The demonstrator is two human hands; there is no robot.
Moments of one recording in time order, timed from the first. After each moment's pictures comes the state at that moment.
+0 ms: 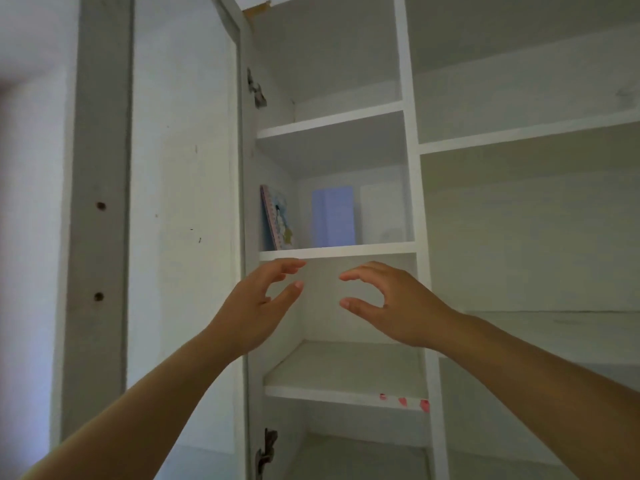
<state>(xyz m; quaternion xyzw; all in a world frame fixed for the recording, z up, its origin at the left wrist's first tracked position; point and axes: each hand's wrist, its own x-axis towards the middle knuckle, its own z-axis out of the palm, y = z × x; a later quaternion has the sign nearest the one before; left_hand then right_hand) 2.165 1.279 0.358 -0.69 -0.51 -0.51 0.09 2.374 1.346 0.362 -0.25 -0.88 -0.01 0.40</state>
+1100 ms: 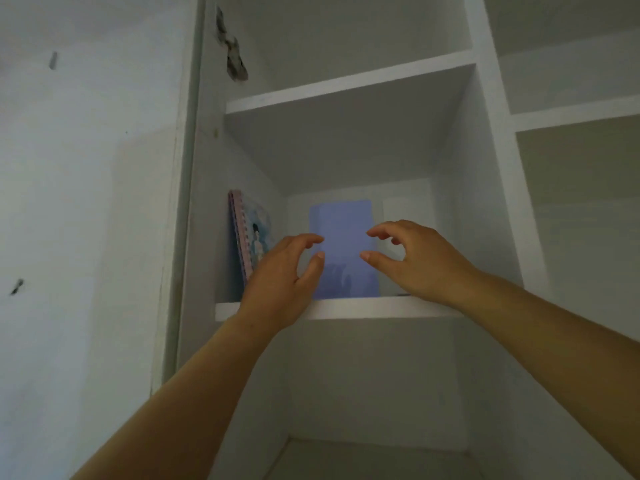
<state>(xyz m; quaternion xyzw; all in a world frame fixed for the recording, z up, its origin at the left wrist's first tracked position) 2.097 1.550 0.451 -0.67 -0.43 -0.54 0.27 2.298 1.583 0.476 -0.30 -0.80 -0.14 0.49</state>
